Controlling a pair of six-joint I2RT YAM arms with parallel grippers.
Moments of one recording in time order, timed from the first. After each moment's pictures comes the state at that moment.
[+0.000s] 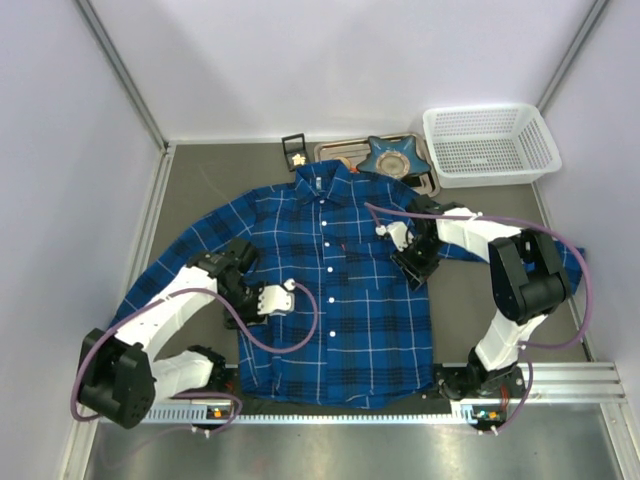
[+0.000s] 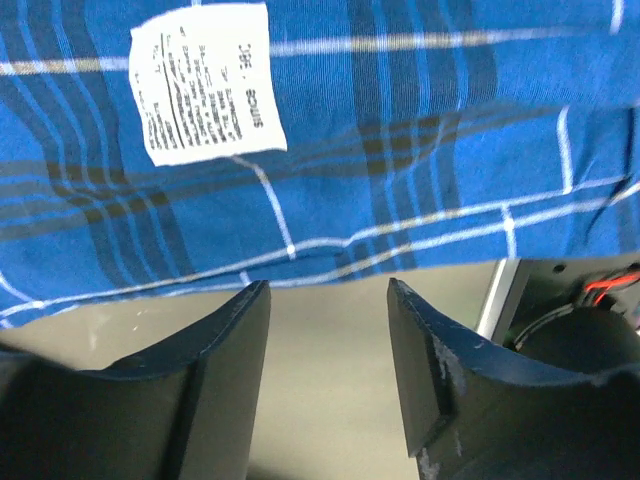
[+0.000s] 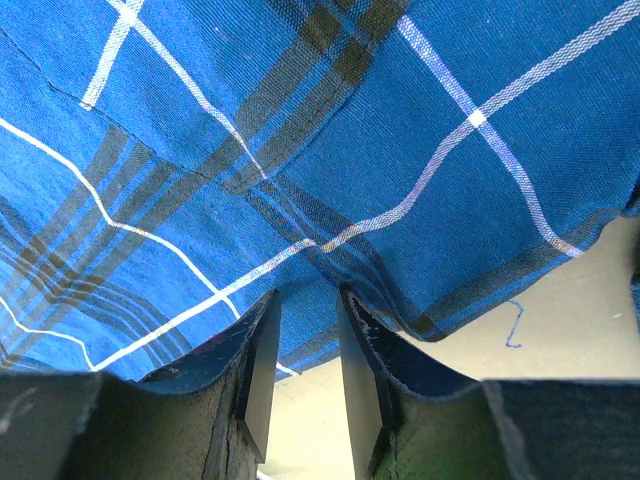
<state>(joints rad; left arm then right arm) -0.41 1.14 0.72 -1.08 0.25 1.12 0.36 1.74 1.06 -0.84 -0.25 -0.44</state>
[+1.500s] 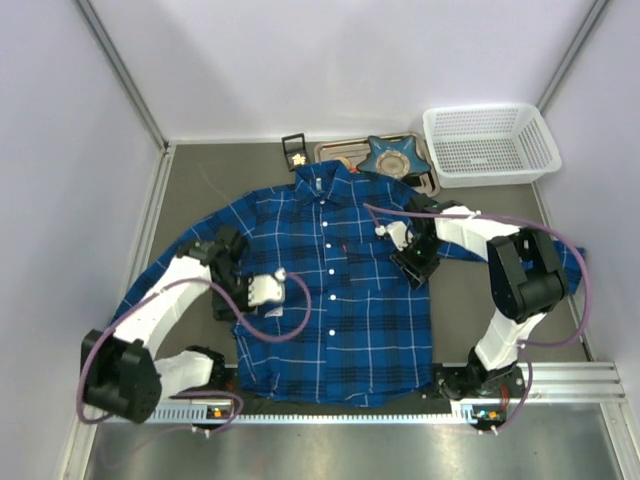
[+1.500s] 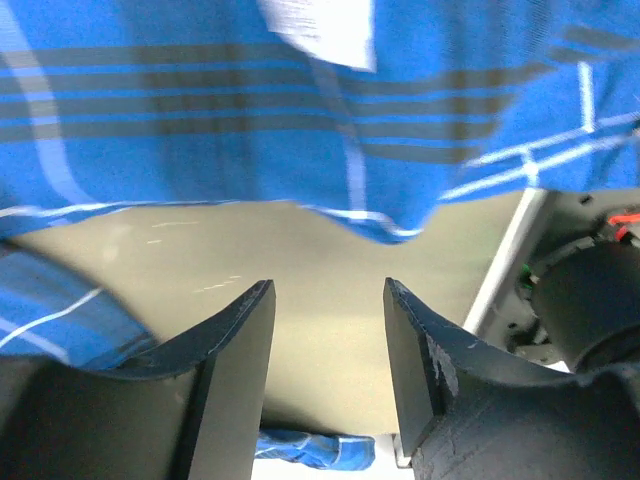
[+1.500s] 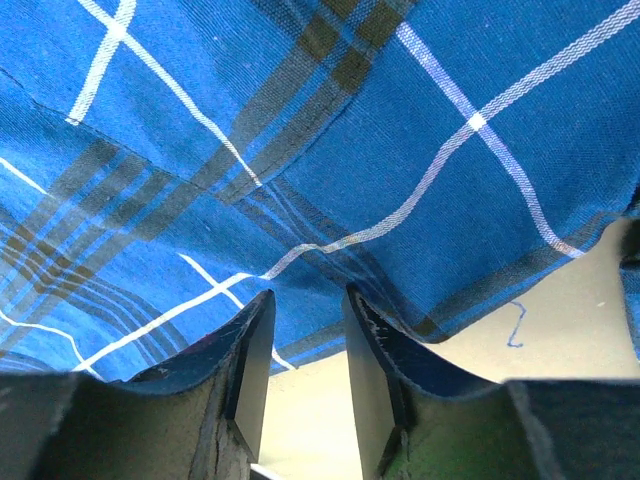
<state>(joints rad) -0.35 1.12 0.75 -1.16 0.15 1.16 0.36 1.75 1.08 -0.86 -0.21 -0.44</state>
